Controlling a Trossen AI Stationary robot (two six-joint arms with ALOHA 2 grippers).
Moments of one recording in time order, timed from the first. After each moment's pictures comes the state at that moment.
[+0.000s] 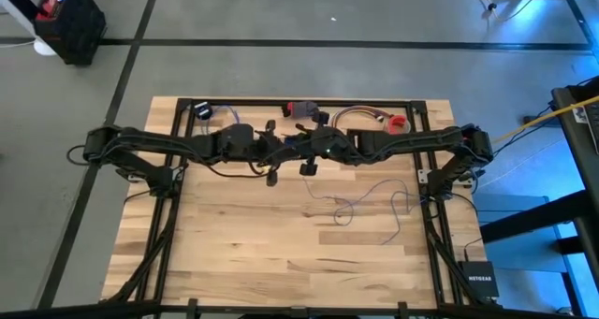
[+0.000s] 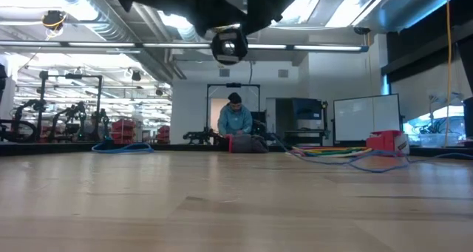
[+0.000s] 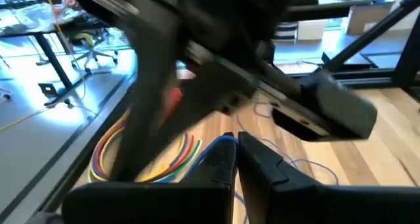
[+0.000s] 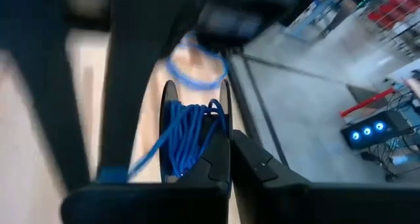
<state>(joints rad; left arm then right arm) 0.09 1.35 0.87 0.28 -0.02 0.12 -0.03 1.64 1.35 -0.24 0.46 -0.32</state>
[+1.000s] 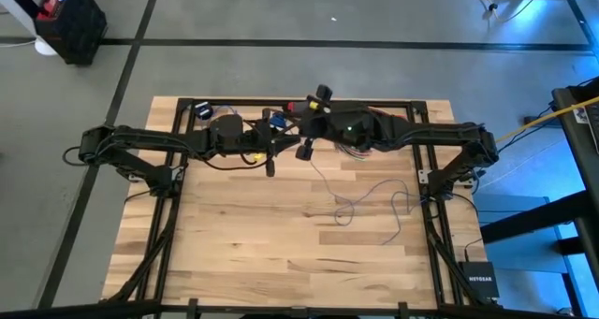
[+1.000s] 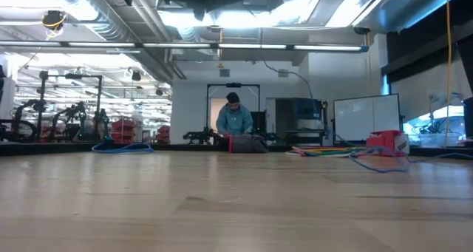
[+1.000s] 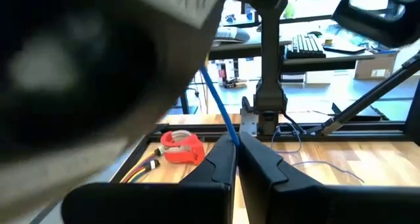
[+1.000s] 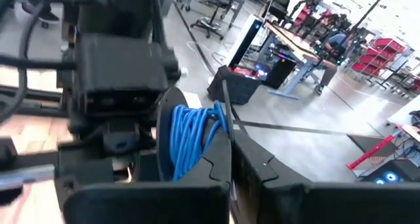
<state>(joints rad) 0.12 1.36 0.88 0.37 -0.01 0.11 -0.03 1.59 1.62 -0.21 0.40 -0.35</state>
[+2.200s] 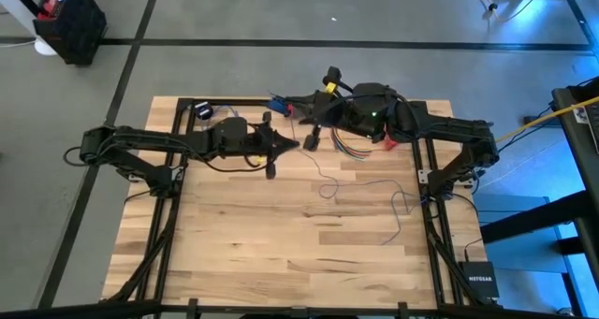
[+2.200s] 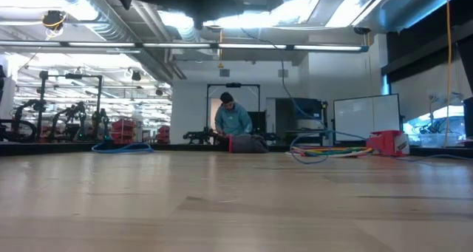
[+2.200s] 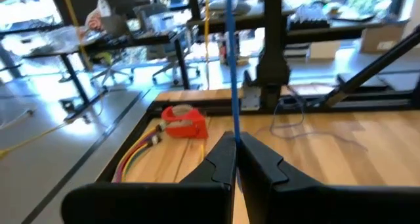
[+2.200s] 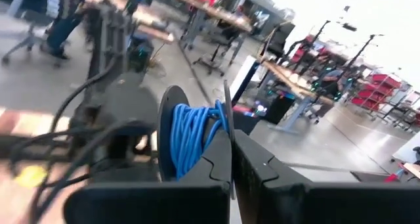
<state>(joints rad) 0.14 1.37 0.87 0.28 -0.04 0.14 0.01 1.59 1.85 -0.30 0.35 -0.40</state>
